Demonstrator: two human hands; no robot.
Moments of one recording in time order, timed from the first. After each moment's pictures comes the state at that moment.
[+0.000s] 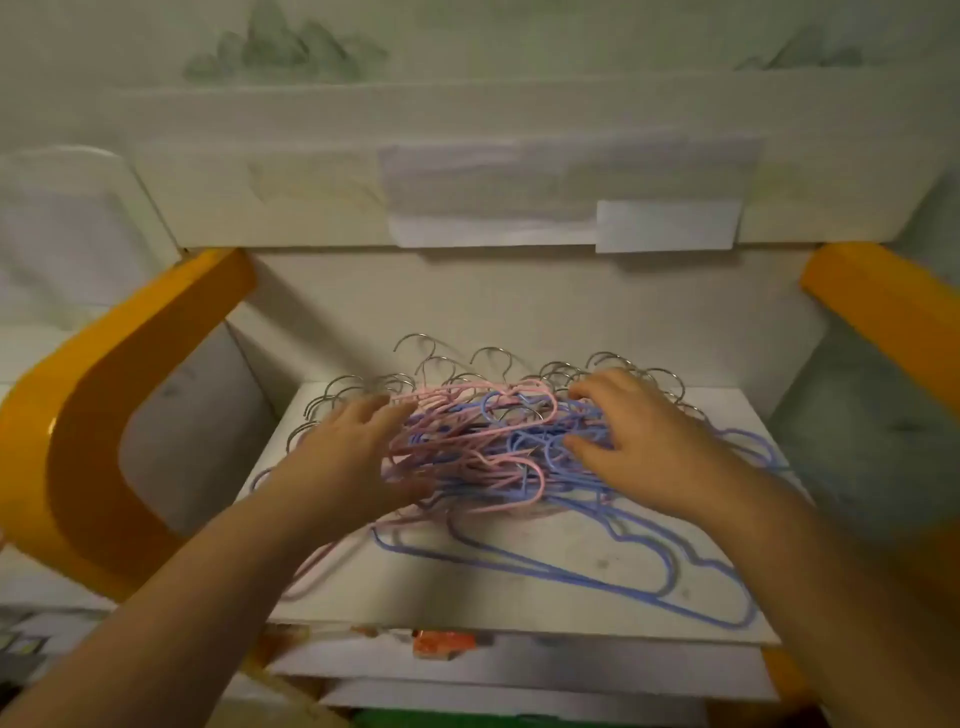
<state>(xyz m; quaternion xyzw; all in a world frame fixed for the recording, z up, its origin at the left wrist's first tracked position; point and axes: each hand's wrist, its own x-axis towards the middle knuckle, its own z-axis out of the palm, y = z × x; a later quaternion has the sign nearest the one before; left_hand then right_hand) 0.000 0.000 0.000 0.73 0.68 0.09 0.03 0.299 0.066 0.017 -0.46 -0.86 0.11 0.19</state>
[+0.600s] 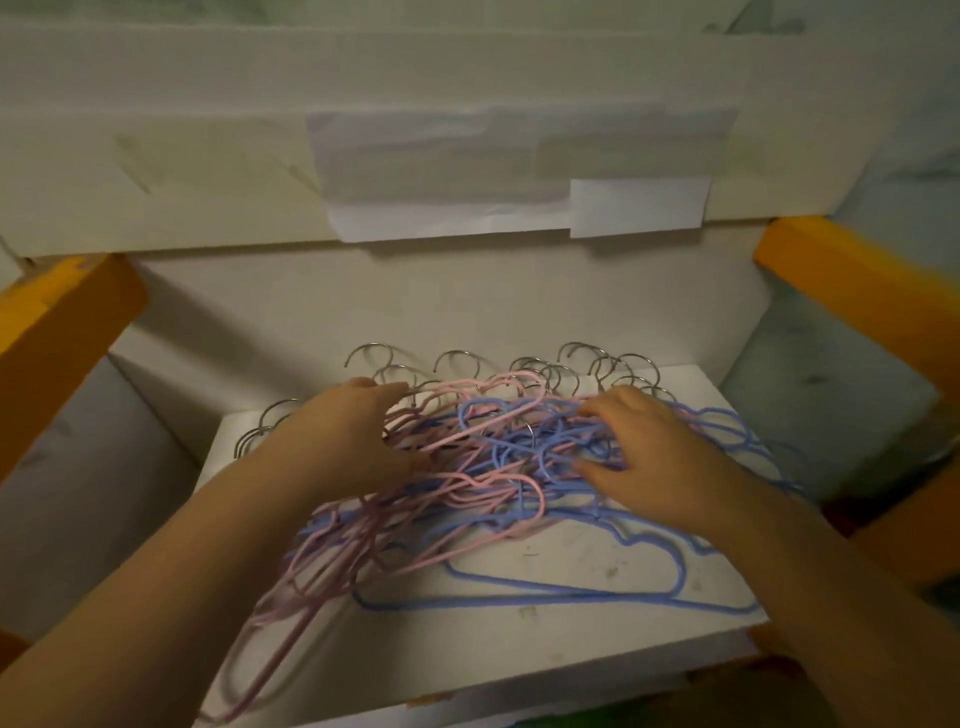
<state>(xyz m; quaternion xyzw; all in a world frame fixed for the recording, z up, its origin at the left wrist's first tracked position) -0.008 0.087 0.011 0.76 0.65 0.03 0.08 0.298 0.076 -0.016 -0.57 -0.81 0.09 0.14</state>
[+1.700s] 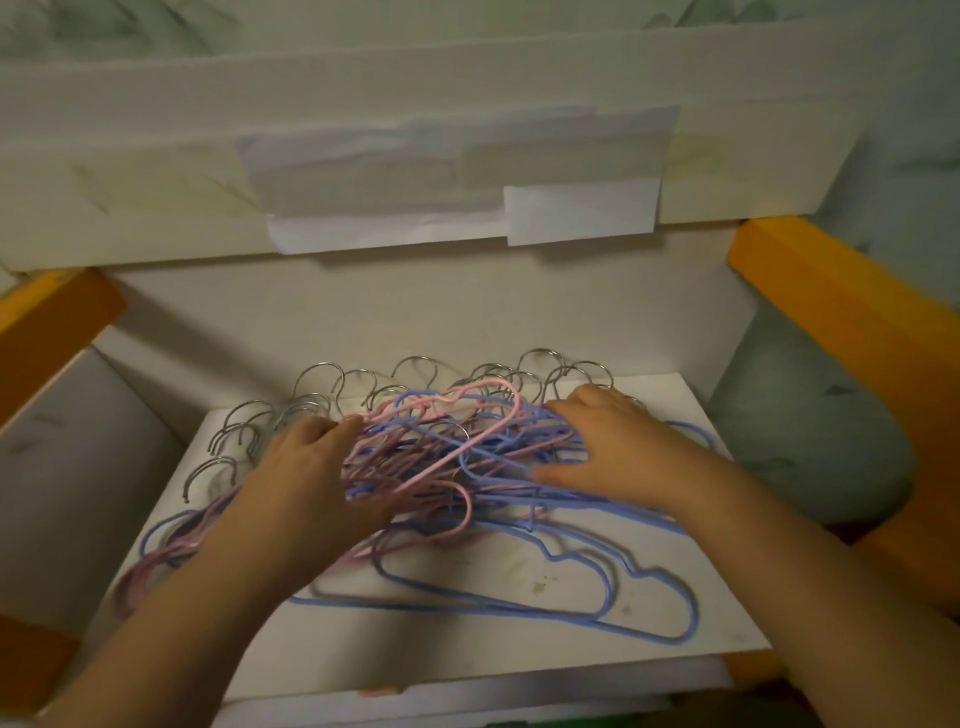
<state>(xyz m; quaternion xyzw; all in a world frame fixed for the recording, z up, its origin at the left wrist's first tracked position) 0.053 0.028 -0.001 0.71 0.69 0.15 0.01 0.352 0.118 -0.014 -0.51 -0.85 0.14 0.05</state>
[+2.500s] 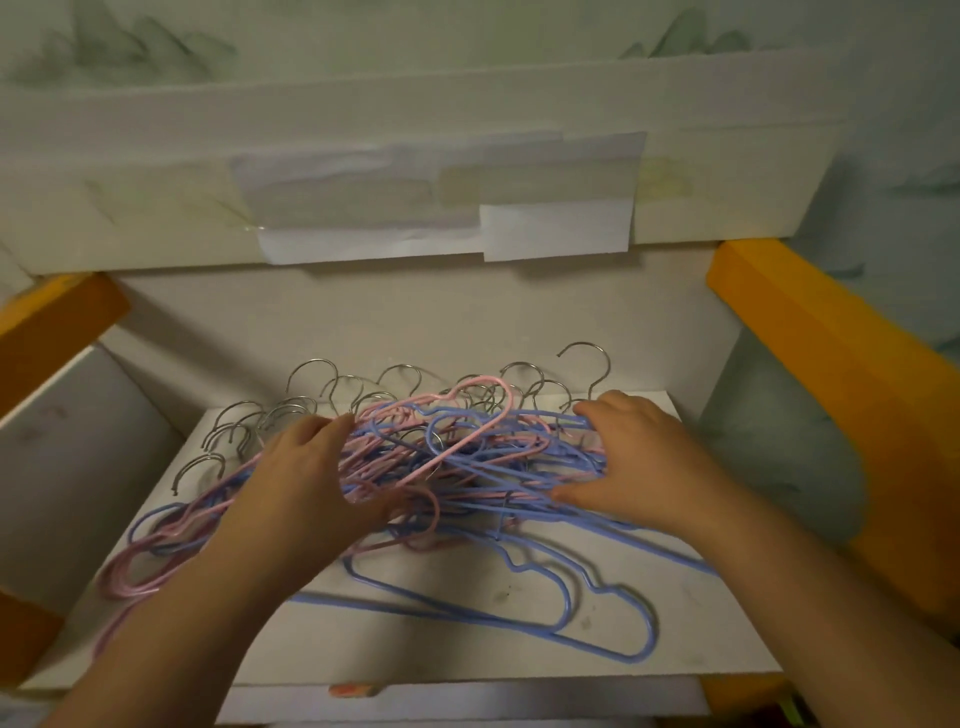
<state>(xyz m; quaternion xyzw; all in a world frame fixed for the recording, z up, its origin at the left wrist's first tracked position) 0.093 0.021 0.007 0.66 0.73 0.18 0.00 0.395 0.107 -0.003 -0.53 -0.84 0.08 0.10</state>
